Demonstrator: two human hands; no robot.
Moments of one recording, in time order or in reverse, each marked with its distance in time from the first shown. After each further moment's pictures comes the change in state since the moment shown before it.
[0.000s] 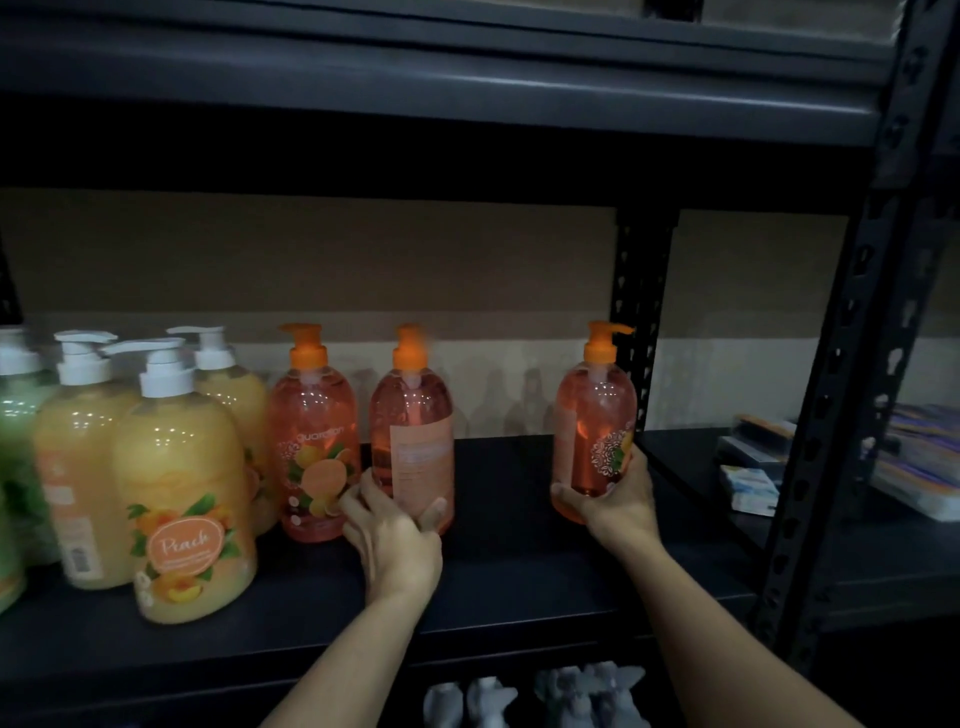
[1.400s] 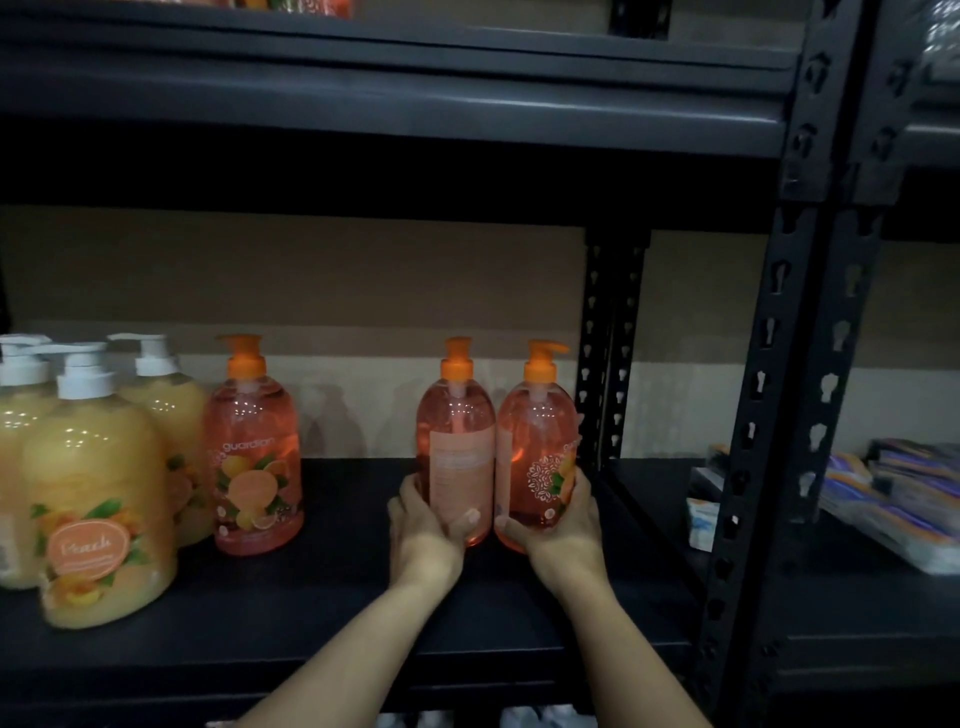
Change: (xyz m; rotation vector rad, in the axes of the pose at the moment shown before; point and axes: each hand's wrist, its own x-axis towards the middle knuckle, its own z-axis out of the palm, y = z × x) left_hand -0.017 0.043 0.085 -0.043 -0.186 -0.016; right_hand 0.001 0.014 -0.014 0.080 -0.153 -0.097
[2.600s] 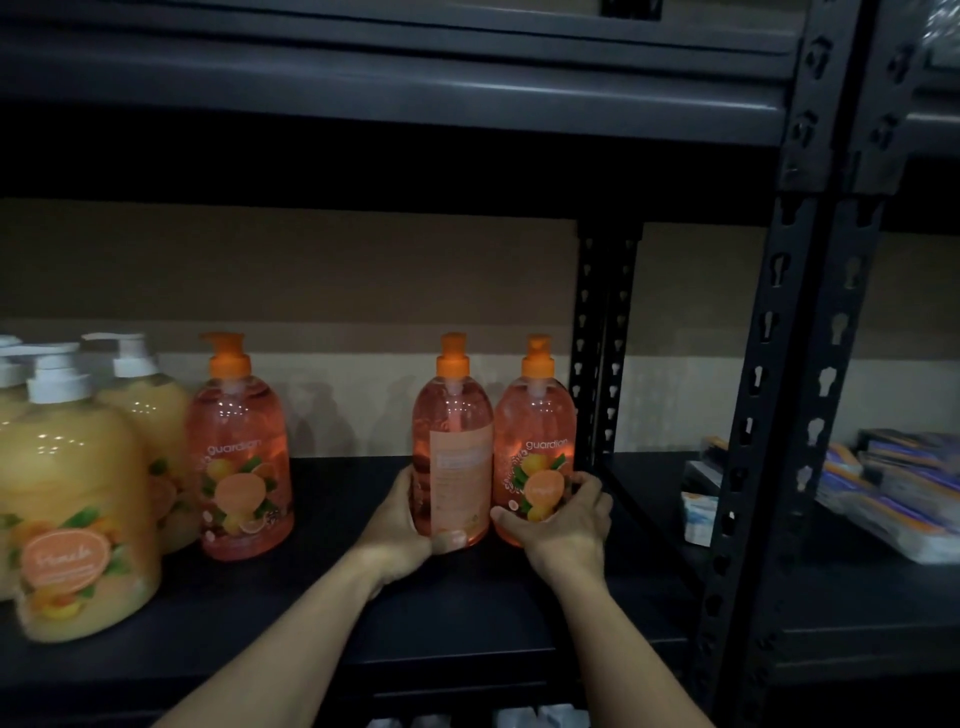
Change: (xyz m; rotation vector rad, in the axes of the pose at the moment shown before) left_hand 0.035 -0.024 -0.023 -0.152 -0.393 0.116; right_hand 0.004 -0.007 -0.002 -0.122 0.116 0.087
